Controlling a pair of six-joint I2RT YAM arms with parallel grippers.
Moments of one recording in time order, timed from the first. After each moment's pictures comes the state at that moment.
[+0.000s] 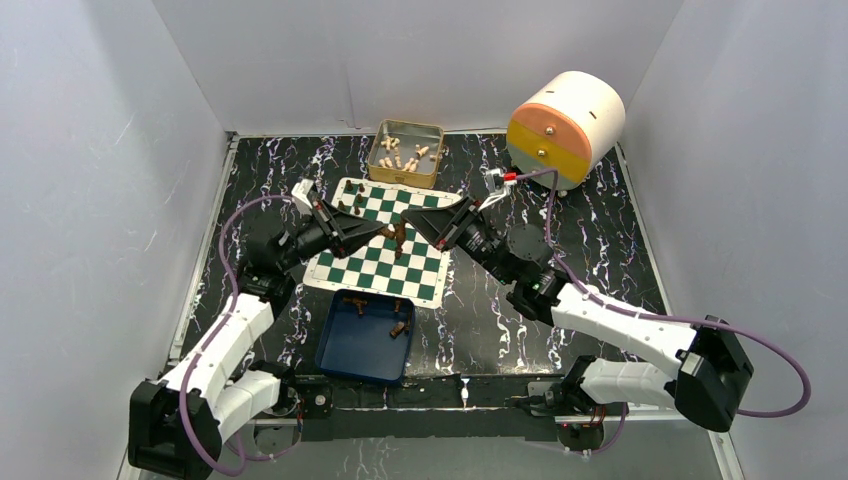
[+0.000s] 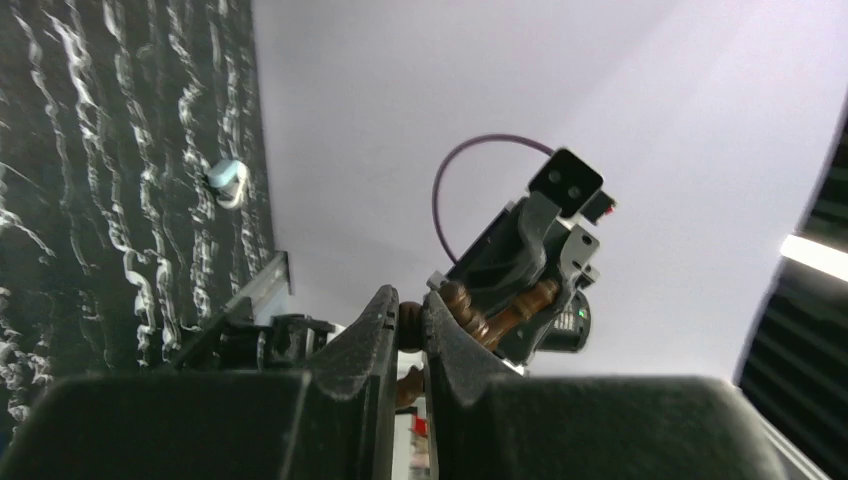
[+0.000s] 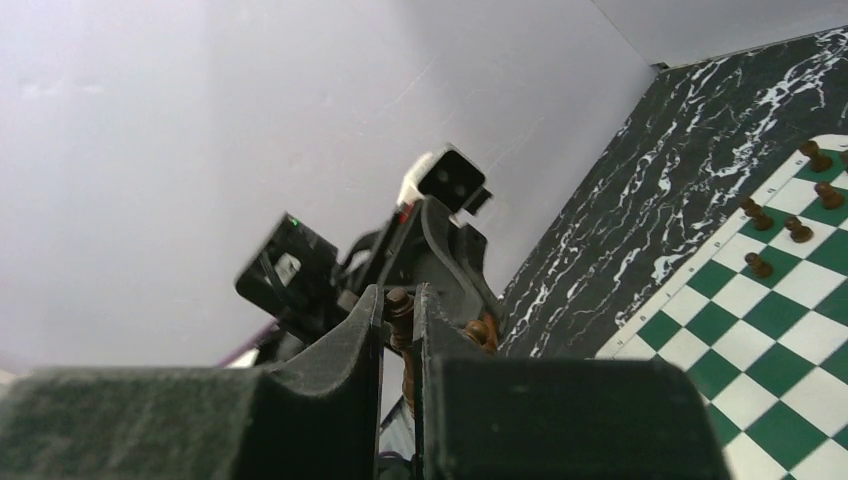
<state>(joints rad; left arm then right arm) -0.25 0.97 0.54 0.47 0.76 -1.61 0.94 1.15 0.77 0.64 0.04 0.91</state>
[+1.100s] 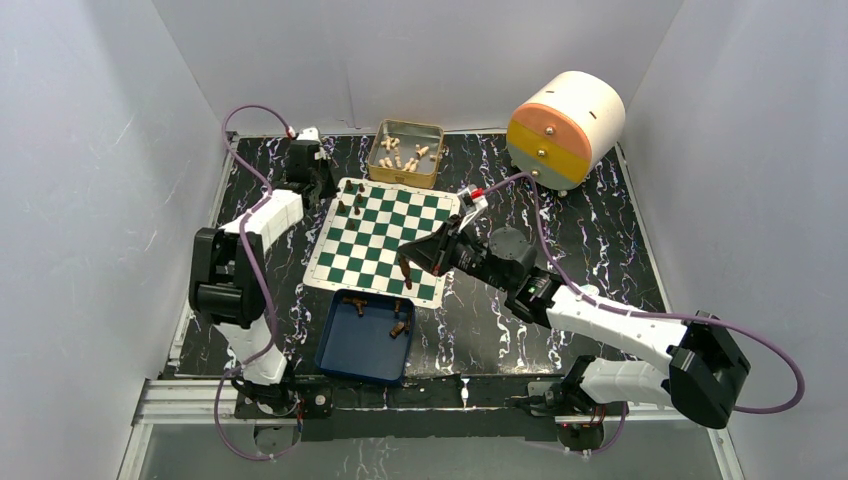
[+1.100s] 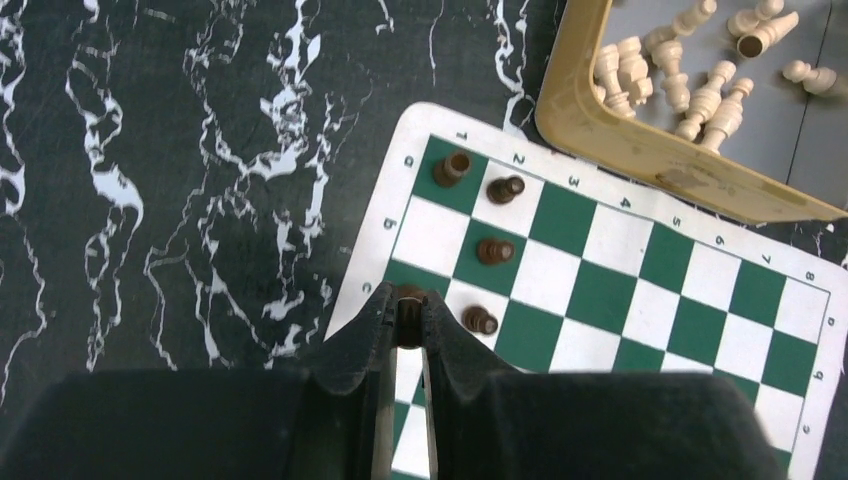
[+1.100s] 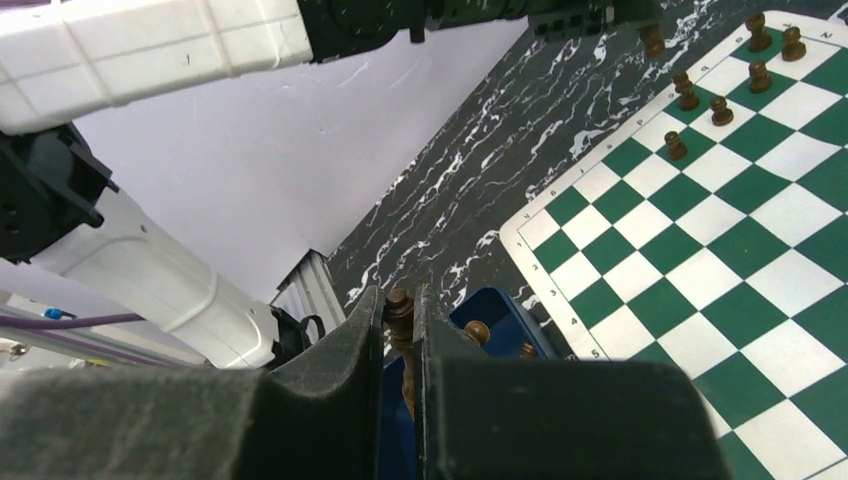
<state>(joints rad) -0.17 1.76 1.23 -0.11 -0.13 -0.30 0.94 1.16 0.71 0.47 -0.12 0.70</state>
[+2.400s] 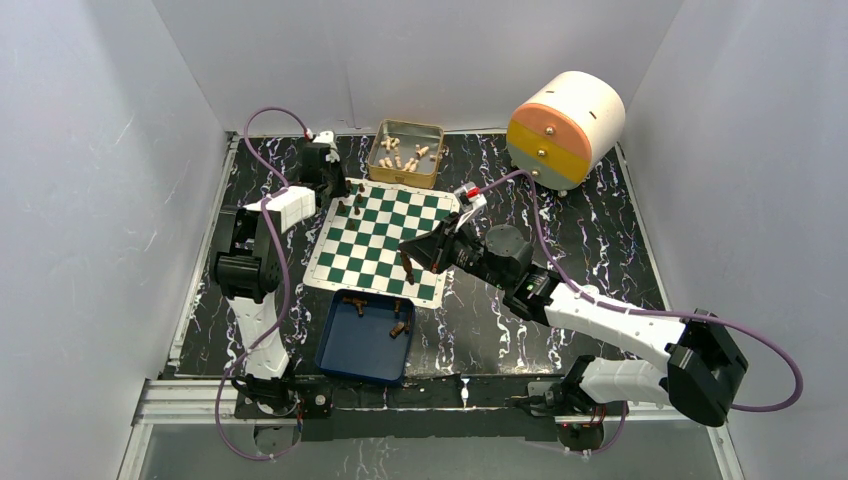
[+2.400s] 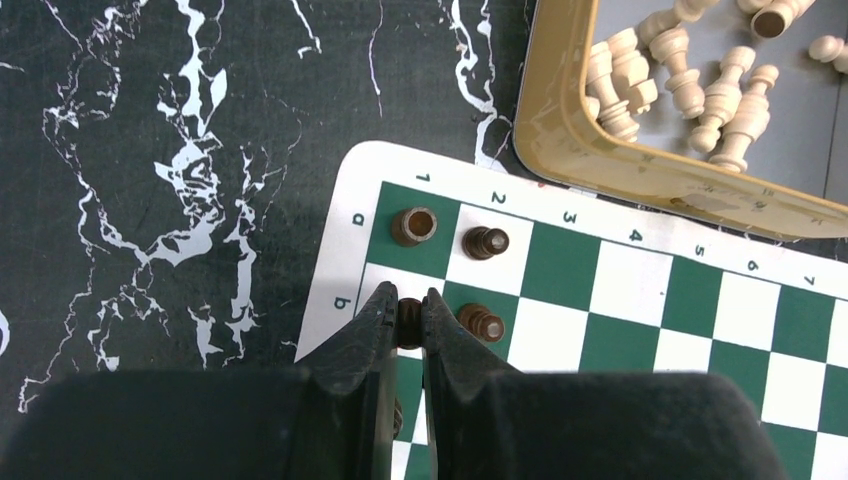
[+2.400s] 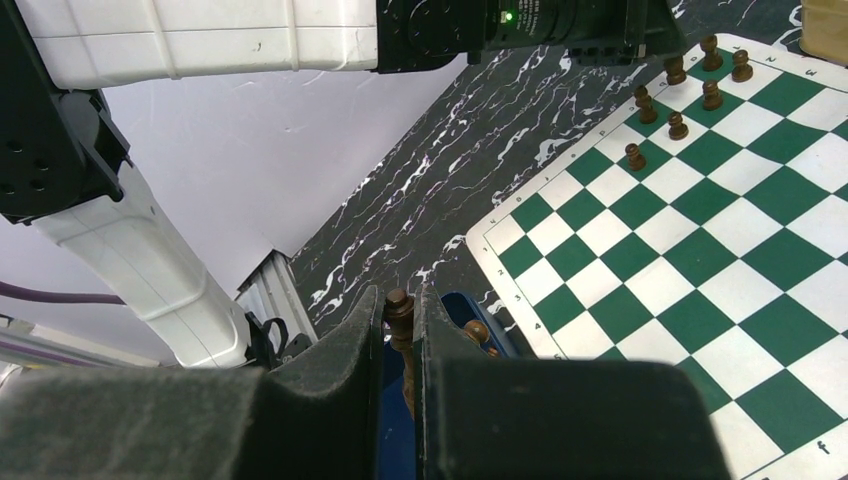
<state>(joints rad) -0.17 2.00 1.33 0.04 -0.04 -0.24 0.94 1.18 0.73 0.43 -0.10 0.62</state>
